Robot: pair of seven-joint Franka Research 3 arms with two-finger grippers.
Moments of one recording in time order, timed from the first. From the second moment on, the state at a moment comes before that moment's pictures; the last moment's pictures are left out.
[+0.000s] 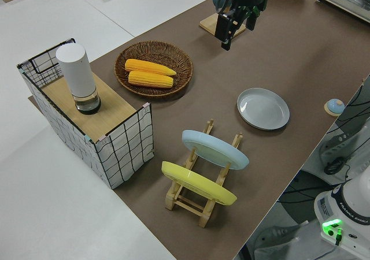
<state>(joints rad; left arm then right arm) 0.11 -0.15 0.08 -1.76 -0.12 1.57 0.26 -0.08 -0.02 0.19 -1.50 0.00 1.41 0.06</state>
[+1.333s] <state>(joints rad) 0.10 -0.15 -0.03 -1.65 0.05 1.46 0.28 -0.08 -0.02 0.19 -1.50 0.00 1.41 0.06</state>
